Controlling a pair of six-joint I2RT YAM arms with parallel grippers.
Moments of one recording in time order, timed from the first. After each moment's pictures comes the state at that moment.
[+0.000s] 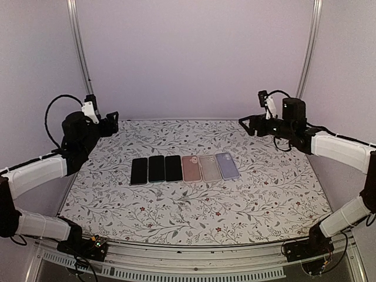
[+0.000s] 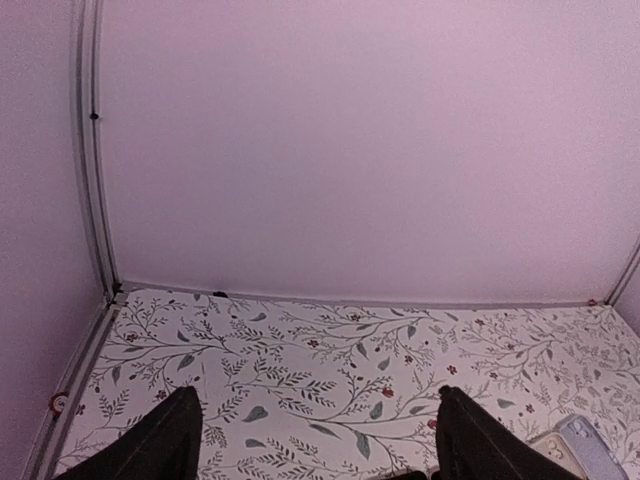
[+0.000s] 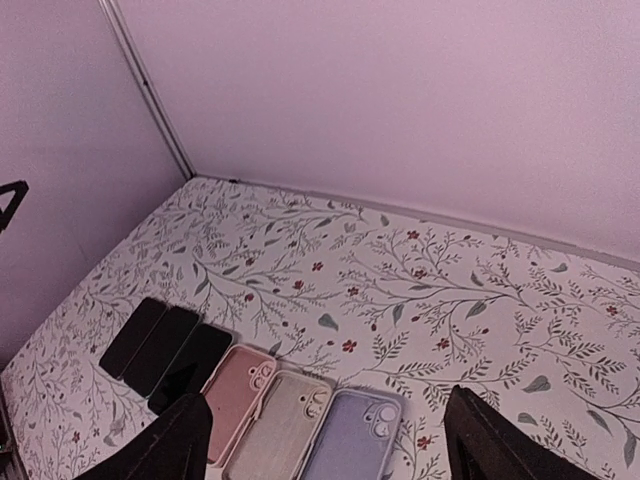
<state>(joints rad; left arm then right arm) -0.26 1.18 0.67 0.47 -0.21 -0.18 0.33 1.39 0.93 0.19 -0.29 0.17</state>
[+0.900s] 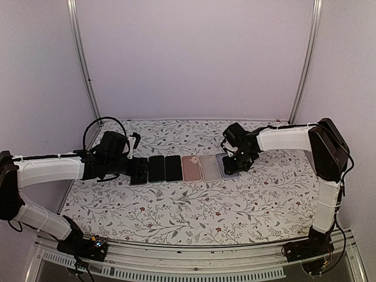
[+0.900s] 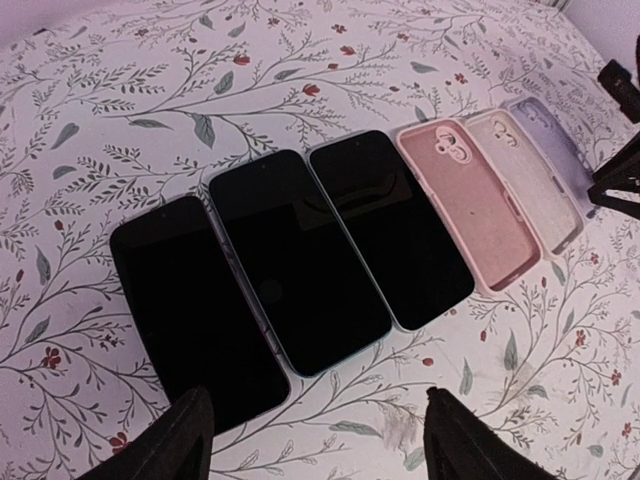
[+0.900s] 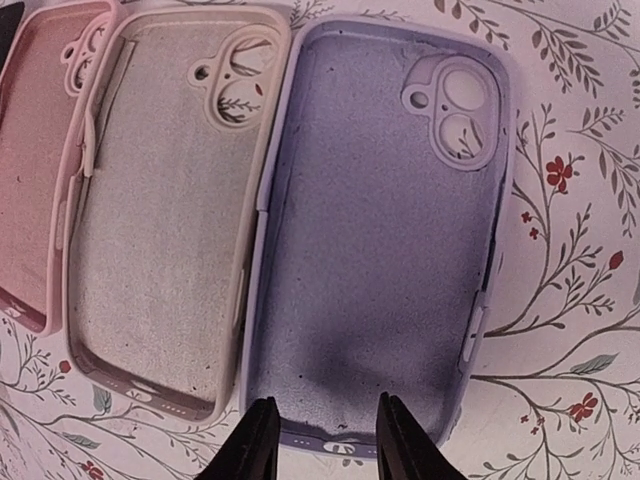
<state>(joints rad) -0.61 1.32 0.73 -0.13 -0.10 -0.29 0.65 1.97 1.35 -0.57 0.06 0.27</state>
